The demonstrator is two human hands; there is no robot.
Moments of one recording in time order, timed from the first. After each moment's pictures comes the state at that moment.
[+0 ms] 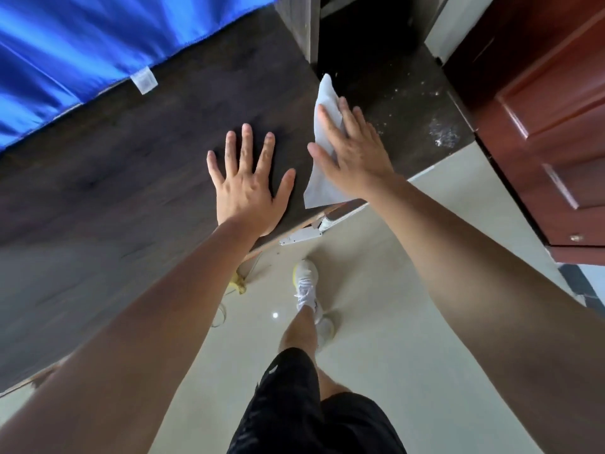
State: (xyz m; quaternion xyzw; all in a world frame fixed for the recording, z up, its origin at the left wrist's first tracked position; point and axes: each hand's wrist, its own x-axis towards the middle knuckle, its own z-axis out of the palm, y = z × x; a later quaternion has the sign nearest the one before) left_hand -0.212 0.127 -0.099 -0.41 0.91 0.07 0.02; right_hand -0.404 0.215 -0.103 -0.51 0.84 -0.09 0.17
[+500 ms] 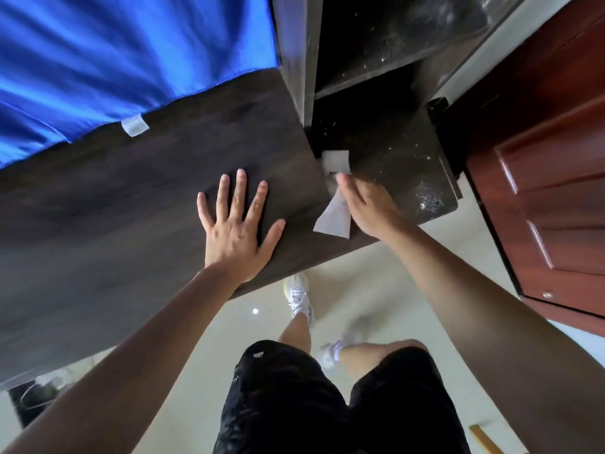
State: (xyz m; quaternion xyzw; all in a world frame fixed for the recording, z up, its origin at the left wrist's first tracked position) left_hand -0.237 0.124 -0.100 -0.42 0.91 0.07 0.04; right_hand -0.488 0.215 -0.110 -0.43 0.80 -0.24 0.35
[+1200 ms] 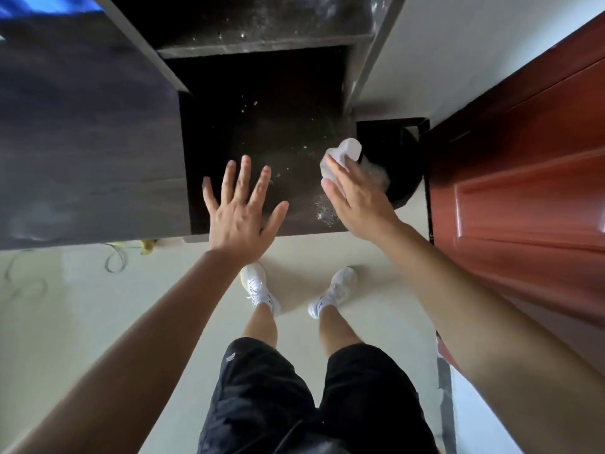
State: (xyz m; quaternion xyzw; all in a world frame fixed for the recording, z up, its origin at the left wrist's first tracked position) left_hand -0.467 0.258 -0.111 -0.55 0.82 0.14 0.05; right_hand -0.702 0.289 -0.118 -0.62 0.70 -0.11 0.33
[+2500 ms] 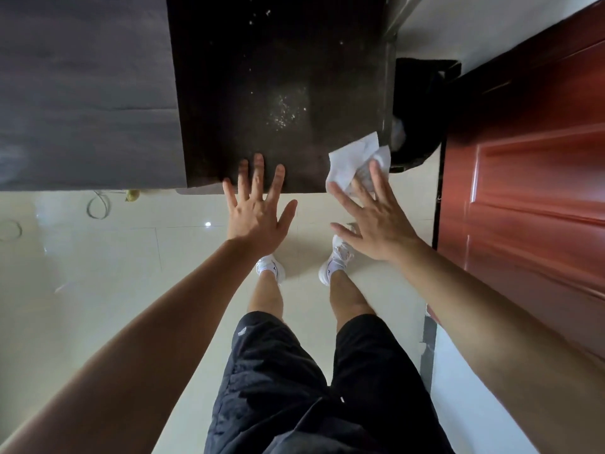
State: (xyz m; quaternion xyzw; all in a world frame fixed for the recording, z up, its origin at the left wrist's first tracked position) left_hand -0.449 0.316 -0.193 -0.56 0.77 0.23 0.18; right_hand -0.695 0.378 -0.199 -0.75 0.59 0.17 0.26
